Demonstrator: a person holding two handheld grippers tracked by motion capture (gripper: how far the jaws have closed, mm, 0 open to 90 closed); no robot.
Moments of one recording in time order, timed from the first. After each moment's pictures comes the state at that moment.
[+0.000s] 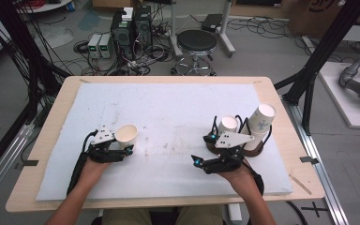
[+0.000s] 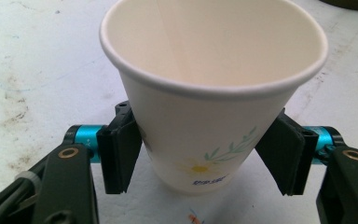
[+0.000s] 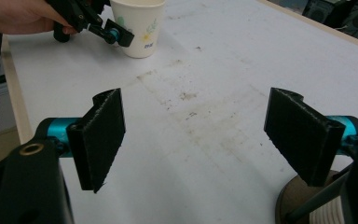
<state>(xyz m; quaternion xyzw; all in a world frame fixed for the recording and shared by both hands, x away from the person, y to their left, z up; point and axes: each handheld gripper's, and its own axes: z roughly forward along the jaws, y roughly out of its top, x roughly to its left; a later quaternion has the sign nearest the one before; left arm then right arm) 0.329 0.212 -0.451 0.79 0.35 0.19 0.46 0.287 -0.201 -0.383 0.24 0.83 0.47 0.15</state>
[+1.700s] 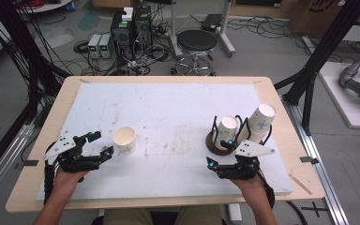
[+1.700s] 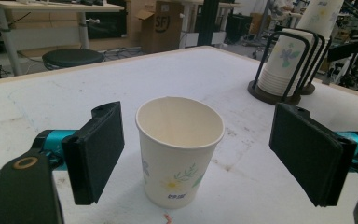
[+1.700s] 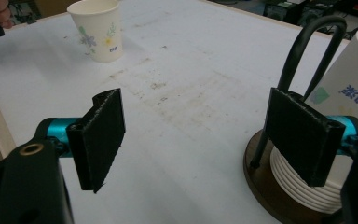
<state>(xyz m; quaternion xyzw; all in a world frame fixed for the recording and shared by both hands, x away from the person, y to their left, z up) 0.275 0.264 -0.417 0.69 0.32 0.20 0.61 0.264 -0.241 -0.397 0.31 0.79 0.50 0.18</state>
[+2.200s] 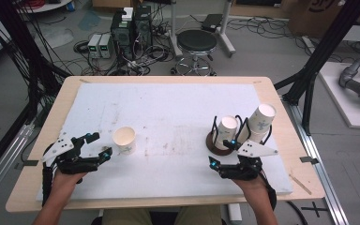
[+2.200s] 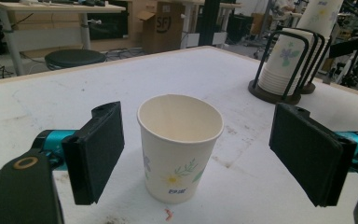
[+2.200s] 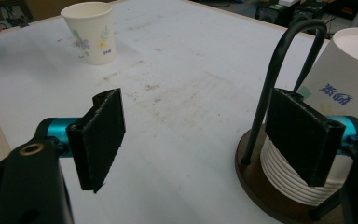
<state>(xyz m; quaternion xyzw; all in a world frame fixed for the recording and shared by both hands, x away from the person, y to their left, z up) 0.273 0.267 -0.417 0.69 0.32 0.20 0.61 0.262 -0.245 -0.395 0.32 0.78 0.50 0.19</state>
